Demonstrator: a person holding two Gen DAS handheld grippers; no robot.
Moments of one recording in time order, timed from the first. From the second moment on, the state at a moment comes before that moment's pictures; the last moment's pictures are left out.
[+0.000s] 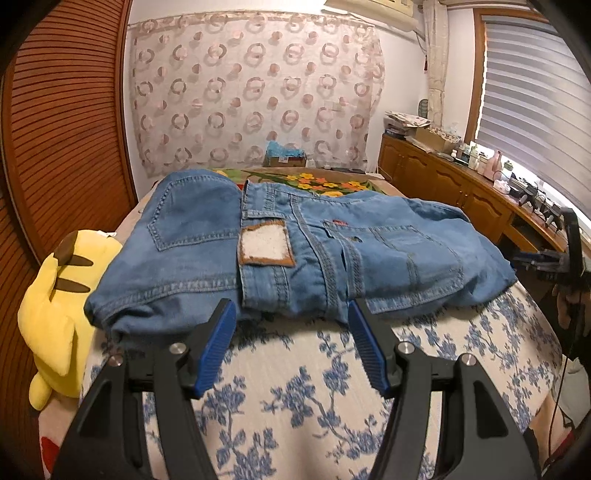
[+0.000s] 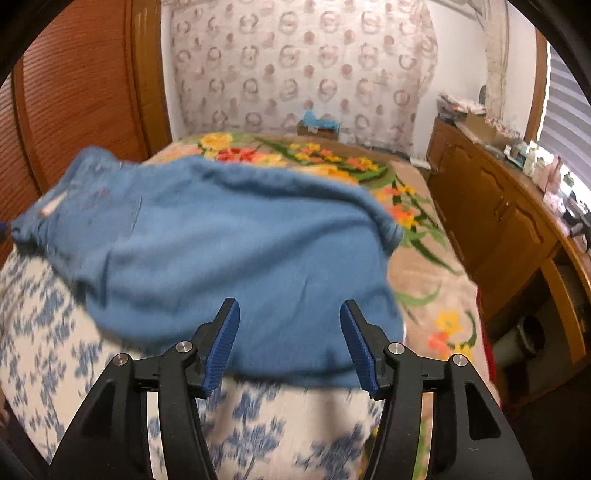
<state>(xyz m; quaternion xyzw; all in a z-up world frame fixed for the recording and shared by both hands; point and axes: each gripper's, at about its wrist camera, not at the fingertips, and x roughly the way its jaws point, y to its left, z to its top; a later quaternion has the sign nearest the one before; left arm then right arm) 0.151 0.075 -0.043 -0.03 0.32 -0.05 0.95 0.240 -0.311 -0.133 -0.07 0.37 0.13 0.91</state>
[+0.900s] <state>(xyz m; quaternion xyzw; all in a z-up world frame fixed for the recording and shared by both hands) 0.162 0.079 -0.069 -0.04 0.35 -0.04 0.94 0.244 -0.307 -0.175 -0.20 0.37 0.12 0.90</state>
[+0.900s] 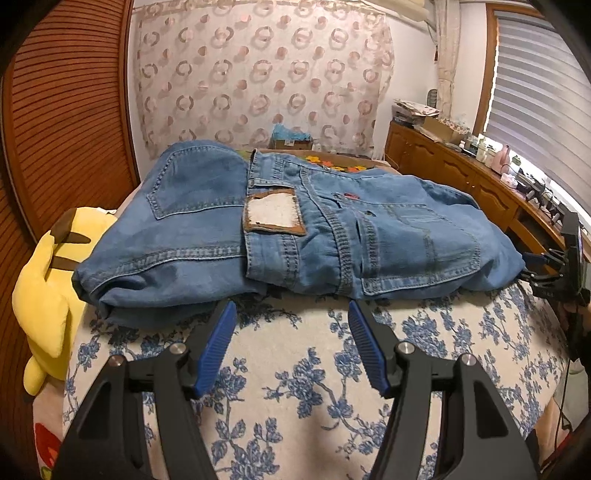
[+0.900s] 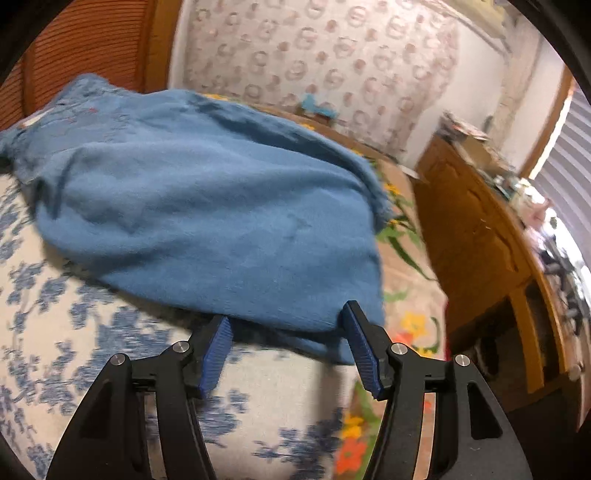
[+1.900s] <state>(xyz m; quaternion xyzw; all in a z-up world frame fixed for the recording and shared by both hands) 0.216 0.075 -0.054 0.01 0.34 -0.06 0.94 0.236 -0.288 -0.158 -0.19 0.33 0.12 0.92</state>
